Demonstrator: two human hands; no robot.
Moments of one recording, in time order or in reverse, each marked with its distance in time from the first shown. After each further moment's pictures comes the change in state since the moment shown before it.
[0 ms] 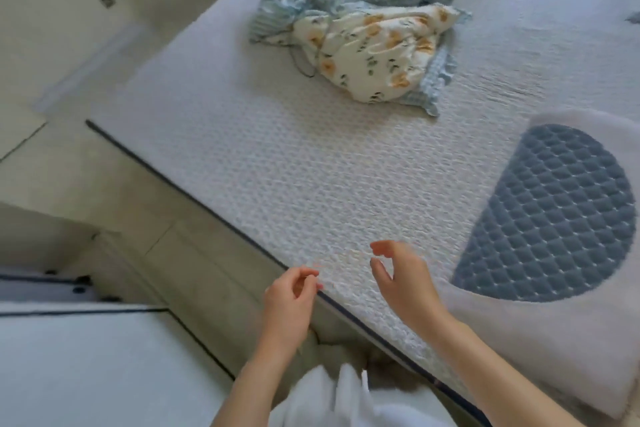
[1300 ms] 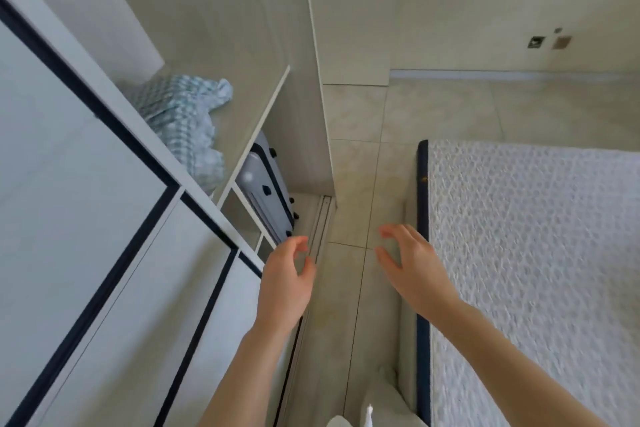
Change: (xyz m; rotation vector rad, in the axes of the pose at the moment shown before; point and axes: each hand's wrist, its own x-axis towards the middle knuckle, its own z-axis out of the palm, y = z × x) left_hand 0.179 -0.117 -0.479 -0.084 1.045 -0.374; right_hand 0.246 -0.517 0.385 -0.182 -0.737 -1.007
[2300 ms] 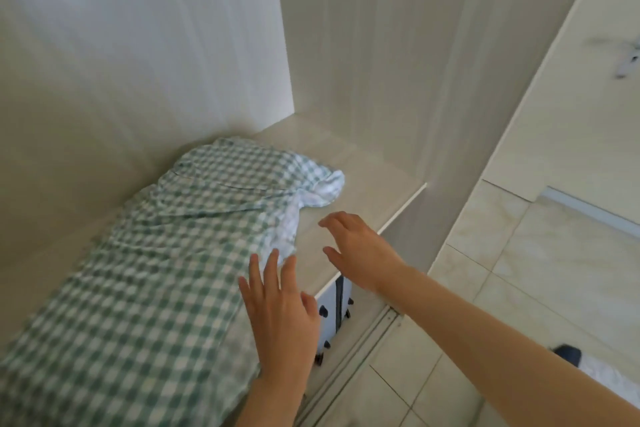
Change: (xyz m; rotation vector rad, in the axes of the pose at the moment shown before) left_hand 0.304 0.001 -0.064 0.465 0.554 -0.391; right_hand 0.447 -0.165 0.143 -0.308 -0.490 -0.867
